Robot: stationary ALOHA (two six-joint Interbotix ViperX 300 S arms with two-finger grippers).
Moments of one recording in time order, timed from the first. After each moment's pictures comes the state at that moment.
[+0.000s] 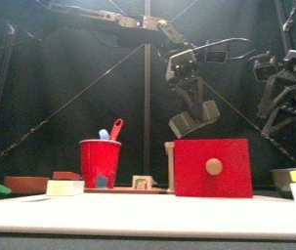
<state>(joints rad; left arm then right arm) 0.16 0.55 -0.52 -0.15 1.17 0.43 -0.15 -0.86 1.21 -0.16 0.33 0.75</state>
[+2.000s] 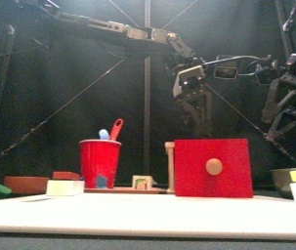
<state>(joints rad) 0.16 0.51 -0.43 -0.13 1.12 0.39 -0.14 -0.86 1.21 -0.15 0.33 0.75</state>
